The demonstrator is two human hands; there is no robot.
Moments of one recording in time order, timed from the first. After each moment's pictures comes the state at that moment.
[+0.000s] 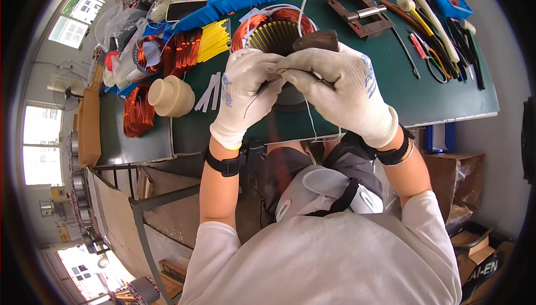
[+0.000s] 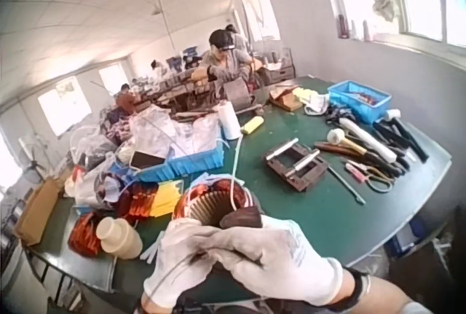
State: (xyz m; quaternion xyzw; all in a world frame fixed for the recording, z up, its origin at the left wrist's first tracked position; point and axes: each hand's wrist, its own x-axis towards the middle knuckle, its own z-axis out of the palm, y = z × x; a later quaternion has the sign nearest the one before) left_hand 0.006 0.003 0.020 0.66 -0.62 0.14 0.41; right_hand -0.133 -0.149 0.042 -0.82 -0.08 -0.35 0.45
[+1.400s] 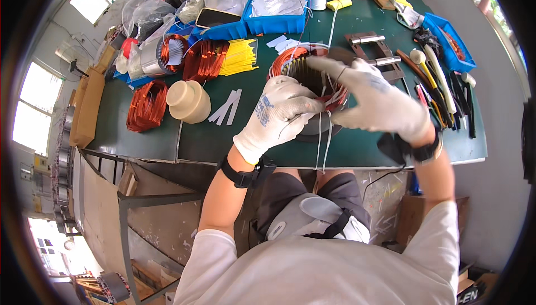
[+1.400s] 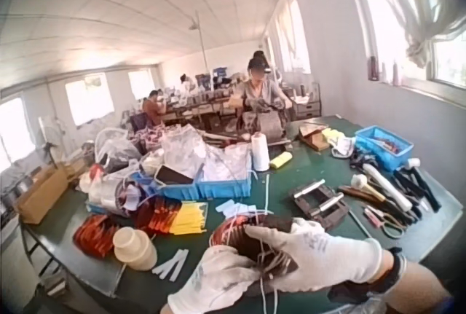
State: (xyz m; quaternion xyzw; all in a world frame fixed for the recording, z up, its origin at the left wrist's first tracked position) left_hand 0.021 0.009 0.015 0.61 -0.66 0.16 0.41; right_hand -0.111 -0.188 0.096 -0.95 -0.07 -0.03 0.31
